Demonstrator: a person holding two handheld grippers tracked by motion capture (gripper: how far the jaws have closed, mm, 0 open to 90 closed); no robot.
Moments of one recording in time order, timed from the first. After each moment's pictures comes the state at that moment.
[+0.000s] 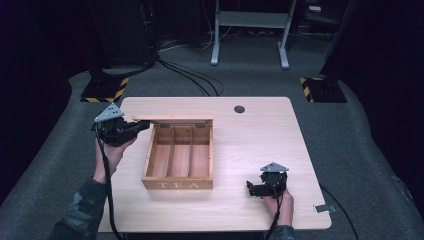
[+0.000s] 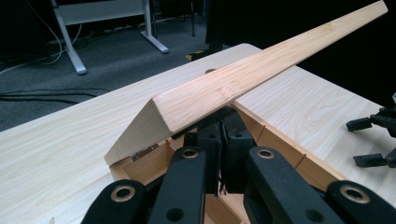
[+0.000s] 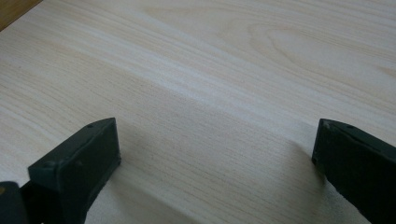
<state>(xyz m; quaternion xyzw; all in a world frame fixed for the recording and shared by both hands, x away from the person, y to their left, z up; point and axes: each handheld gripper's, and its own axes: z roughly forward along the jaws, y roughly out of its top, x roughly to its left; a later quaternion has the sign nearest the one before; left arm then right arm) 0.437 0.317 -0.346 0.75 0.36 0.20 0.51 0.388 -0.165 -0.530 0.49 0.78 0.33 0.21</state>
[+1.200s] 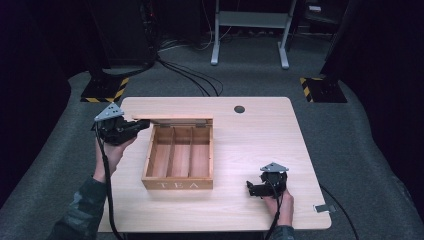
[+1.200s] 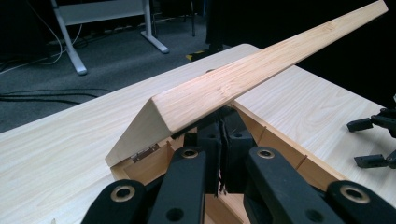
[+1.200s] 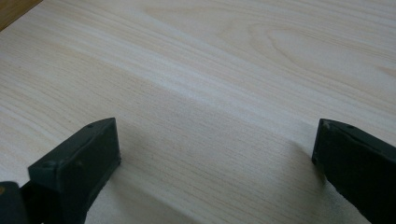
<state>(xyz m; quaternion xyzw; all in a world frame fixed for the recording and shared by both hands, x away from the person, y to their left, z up) 0.439 0.317 -0.345 0.75 0.36 0.20 0.51 0.388 -0.165 -0.530 0.49 0.78 0.33 0.21</state>
